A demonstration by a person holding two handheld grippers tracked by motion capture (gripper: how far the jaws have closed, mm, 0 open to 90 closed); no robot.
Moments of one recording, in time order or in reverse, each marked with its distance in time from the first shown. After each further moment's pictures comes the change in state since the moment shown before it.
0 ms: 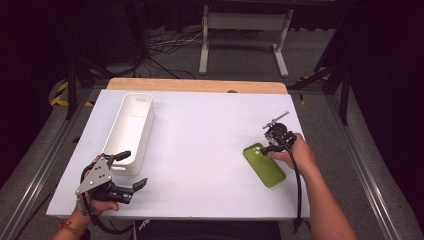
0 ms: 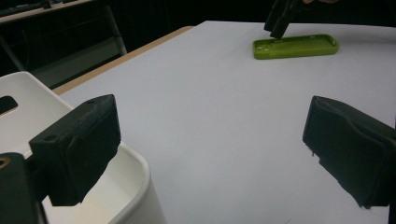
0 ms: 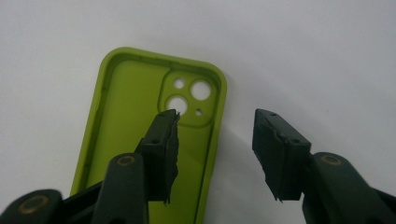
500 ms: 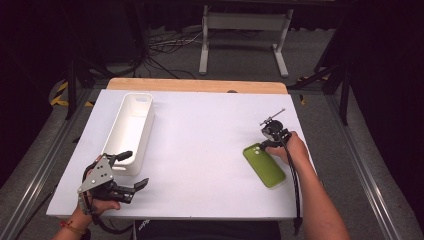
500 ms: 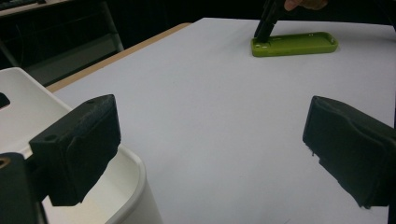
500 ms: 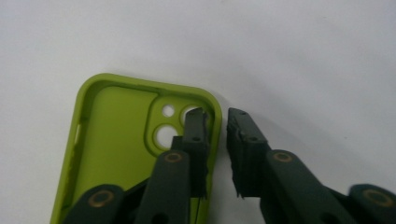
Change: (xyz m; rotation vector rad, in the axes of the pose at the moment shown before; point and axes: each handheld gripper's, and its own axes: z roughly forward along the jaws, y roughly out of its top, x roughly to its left) left arm 0.001 -0.001 0.004 0.013 -0.019 -0.011; right arm -0.012 0.011 0.022 0.004 0.054 0.045
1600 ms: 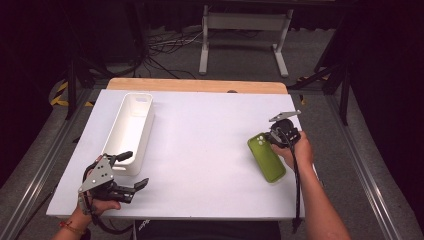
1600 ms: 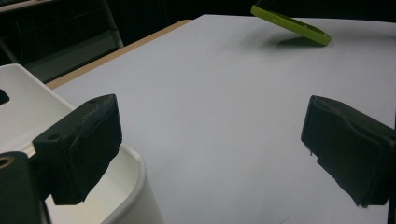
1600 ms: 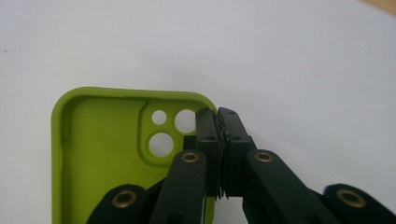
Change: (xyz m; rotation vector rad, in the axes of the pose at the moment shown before) left arm 0.000 0.000 0.000 0.009 0.007 -0.002; right arm 0.013 -0.014 -0.040 -0.285 -0.134 0.010
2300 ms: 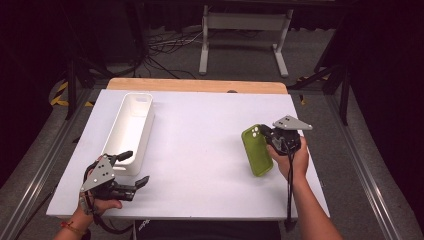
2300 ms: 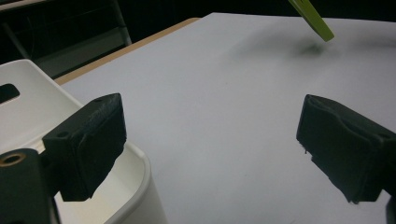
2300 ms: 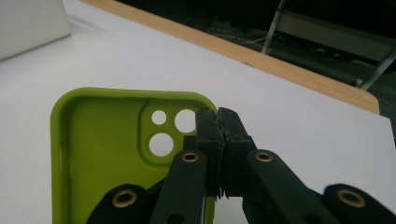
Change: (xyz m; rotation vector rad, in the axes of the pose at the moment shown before) left arm -0.001 0.002 0.002 0.010 0.034 -0.023; right arm 0.038 -0.005 -0.038 -0.381 -0.056 0.029
